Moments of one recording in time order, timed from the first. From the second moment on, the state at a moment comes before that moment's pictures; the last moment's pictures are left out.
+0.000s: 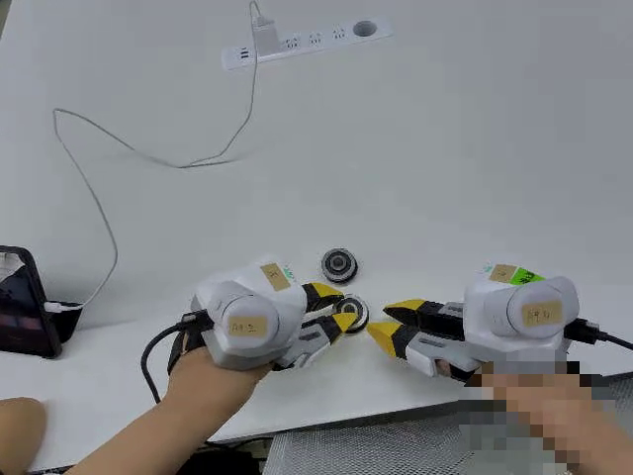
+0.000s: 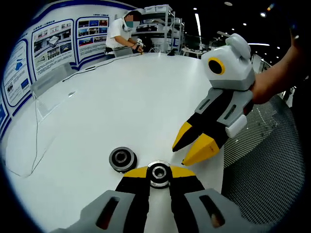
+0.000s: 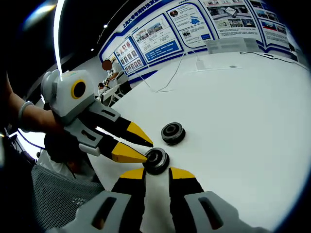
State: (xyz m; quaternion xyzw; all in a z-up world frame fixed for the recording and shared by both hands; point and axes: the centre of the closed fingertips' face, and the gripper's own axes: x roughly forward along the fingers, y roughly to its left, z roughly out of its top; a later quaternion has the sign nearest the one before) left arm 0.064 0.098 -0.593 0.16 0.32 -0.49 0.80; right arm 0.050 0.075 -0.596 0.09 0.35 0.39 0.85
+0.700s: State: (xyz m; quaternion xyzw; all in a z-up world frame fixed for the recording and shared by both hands) left arm 0.064 0.097 -0.605 0.21 0.31 -0.51 0.78; right arm 0.052 0.075 -0.599 0.11 0.35 0.38 0.85
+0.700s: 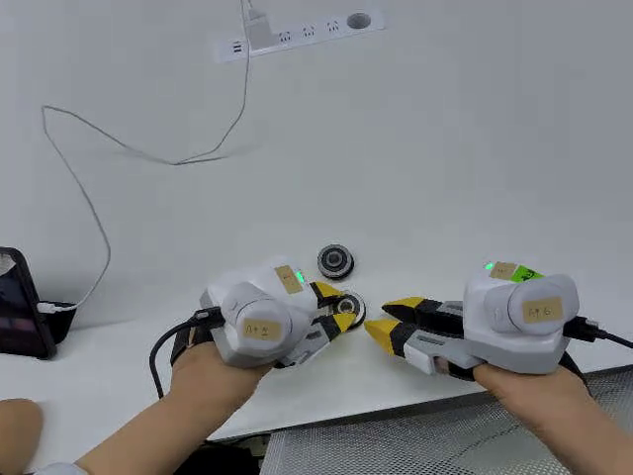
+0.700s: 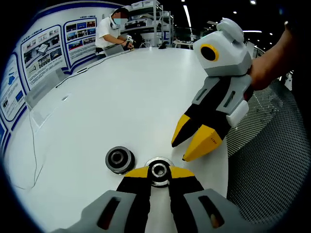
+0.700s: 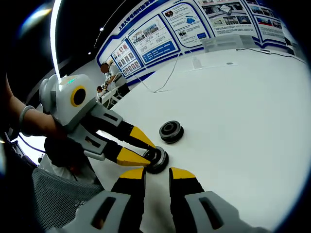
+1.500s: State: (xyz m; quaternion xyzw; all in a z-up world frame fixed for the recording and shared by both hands) left arm 0.065 0.097 -0.604 0.20 0.31 -0.50 0.78; right arm 0.065 0.079 -0.607 0.18 0.36 0.35 0.84
